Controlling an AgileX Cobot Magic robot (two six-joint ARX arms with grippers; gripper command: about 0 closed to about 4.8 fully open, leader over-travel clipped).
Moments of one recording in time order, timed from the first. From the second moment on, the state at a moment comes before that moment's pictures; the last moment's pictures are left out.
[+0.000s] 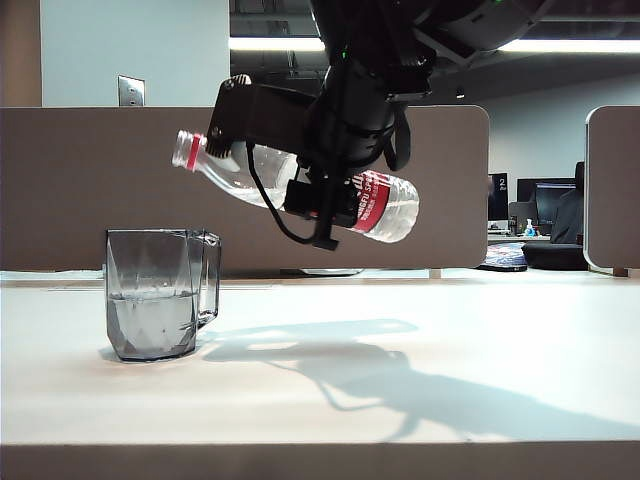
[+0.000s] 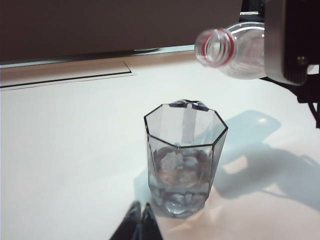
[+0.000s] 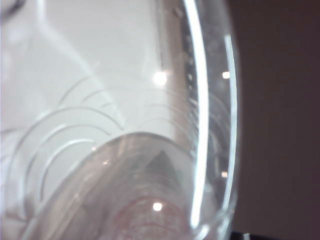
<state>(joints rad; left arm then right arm) -0.37 0.04 0.00 -0.03 0.00 0.01 0.78 1.75 1.03 0.36 0.49 -1.15</state>
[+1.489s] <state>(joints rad) -0.37 0.00 0.00 -0.03 0.00 0.01 0.68 1.75 0.66 0.91 0.20 0.07</state>
